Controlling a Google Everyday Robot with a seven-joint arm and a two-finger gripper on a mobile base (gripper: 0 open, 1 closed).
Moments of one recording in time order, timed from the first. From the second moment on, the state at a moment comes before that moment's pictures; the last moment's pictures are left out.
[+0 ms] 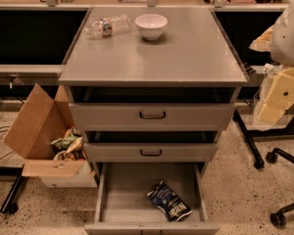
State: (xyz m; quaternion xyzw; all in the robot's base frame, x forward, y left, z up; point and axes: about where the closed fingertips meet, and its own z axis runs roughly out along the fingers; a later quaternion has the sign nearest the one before) arm 0.438 -0.216 0.977 -0.60 0.78 -0.04 0.16
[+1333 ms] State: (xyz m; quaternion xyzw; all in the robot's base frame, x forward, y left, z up) arm 0.424 -0.180 0.831 -0.62 0.77 0.06 0.13
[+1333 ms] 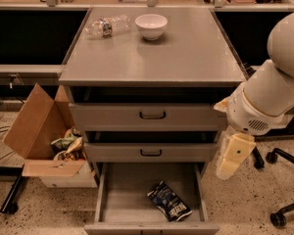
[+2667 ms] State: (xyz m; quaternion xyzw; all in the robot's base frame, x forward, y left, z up) arm 0.420 -0.161 0.576 -0.60 0.78 0.13 0.12
